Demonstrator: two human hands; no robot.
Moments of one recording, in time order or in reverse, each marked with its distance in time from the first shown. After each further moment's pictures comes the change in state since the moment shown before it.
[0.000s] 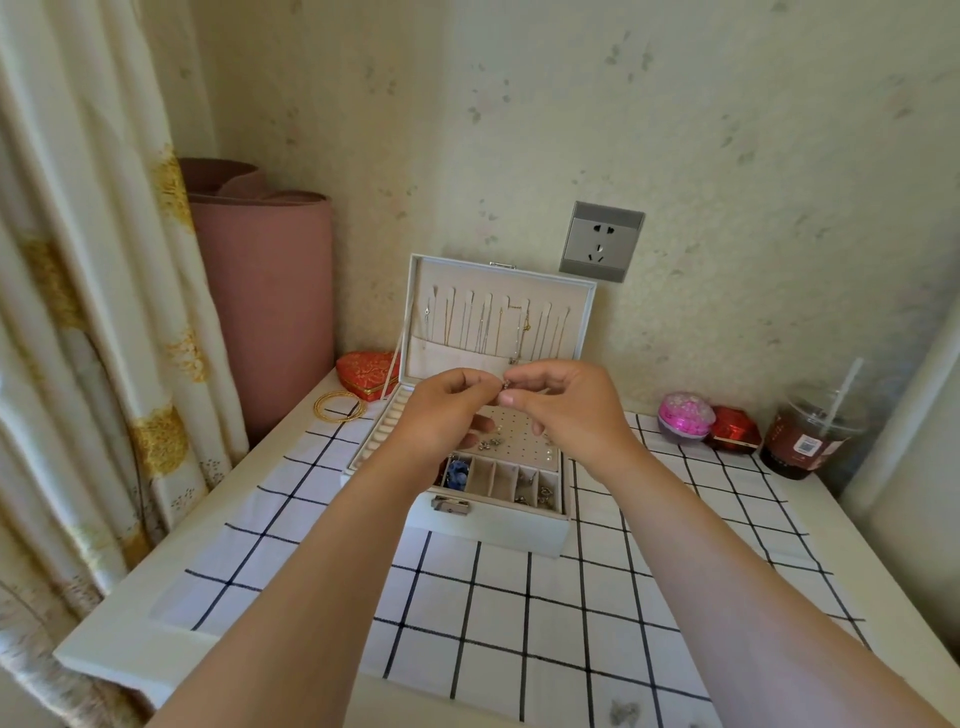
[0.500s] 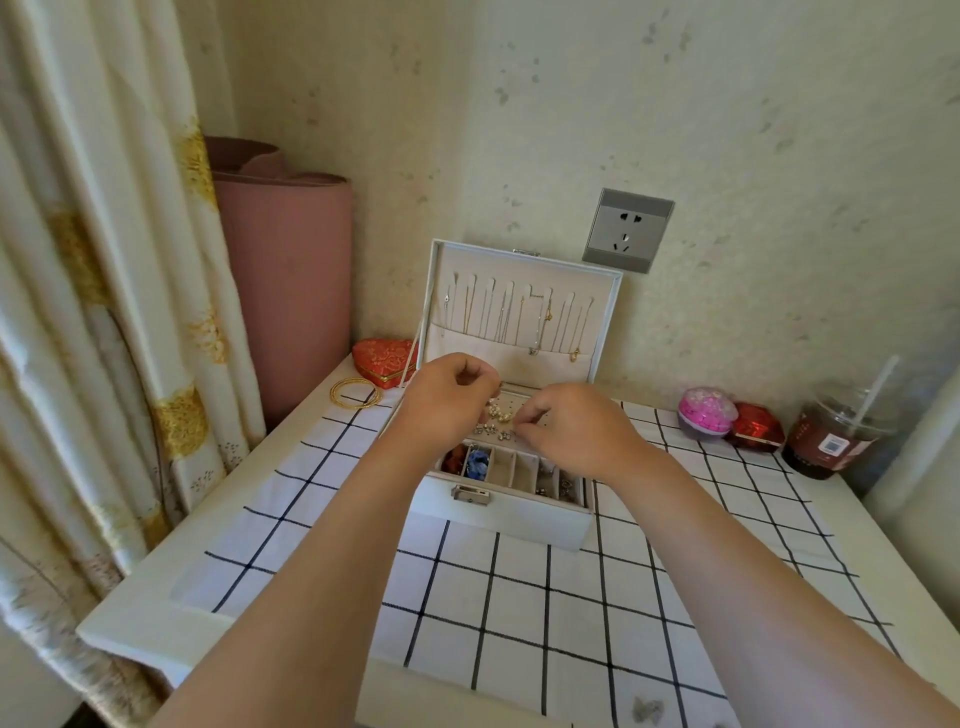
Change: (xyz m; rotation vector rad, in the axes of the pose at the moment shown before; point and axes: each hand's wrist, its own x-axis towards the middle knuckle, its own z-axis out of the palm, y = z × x) left_hand 0.012 -0.011 -0.016 0.229 0.112 0.143; right_hand 0.007 0.027 0.012 -0.764 -0.258 -0.039
